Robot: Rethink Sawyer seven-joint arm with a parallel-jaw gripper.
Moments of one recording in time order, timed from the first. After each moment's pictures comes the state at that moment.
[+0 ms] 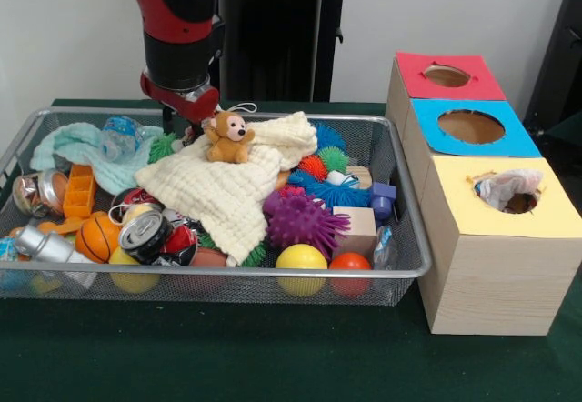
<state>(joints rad) -0.52 -0.49 -0.09 1.86 -0.17 0.27 2.01</state>
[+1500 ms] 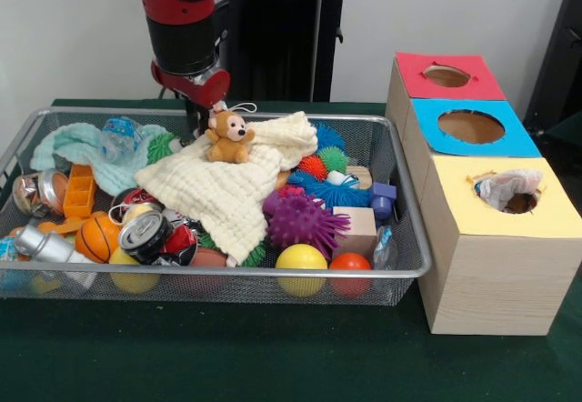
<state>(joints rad) -0.63 -0.56 0.03 1.94 -0.17 0.32 2.01</state>
